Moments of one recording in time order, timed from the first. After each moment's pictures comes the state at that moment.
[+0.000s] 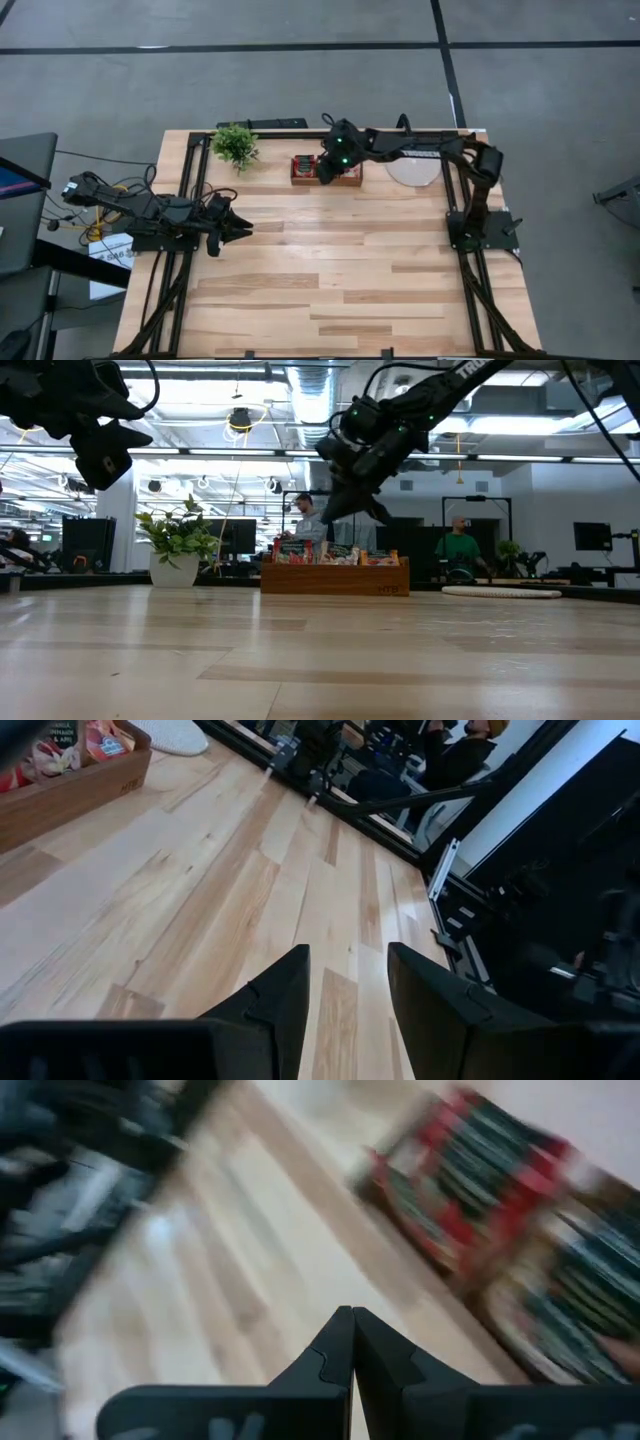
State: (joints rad) left arm -0.27 0.35 0.23 -0.09 -0.19 -0.64; right arm -0.41 1.87 1.34 -0.29 -0.36 0.48
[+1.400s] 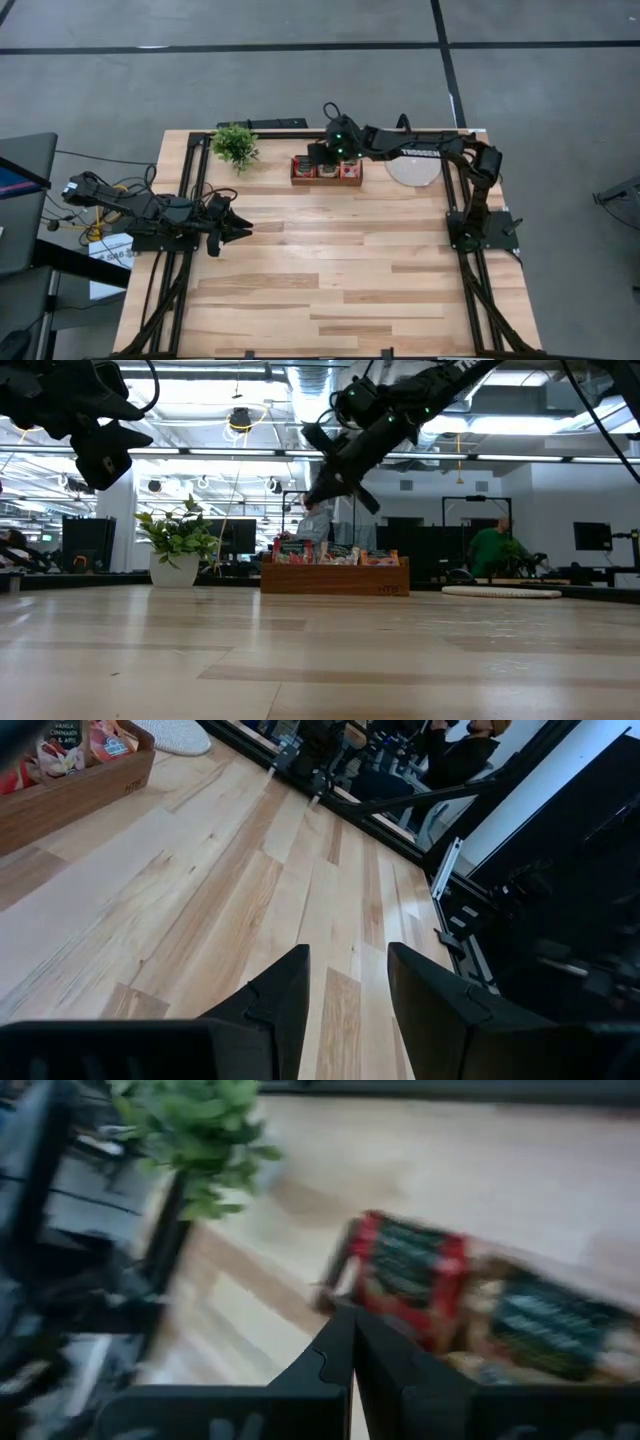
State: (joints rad) left arm -0.27 0.35 0.23 -0.09 -0.20 -0.64; right arm -0.40 1.87 1.37 -0.18 -0.13 0.83
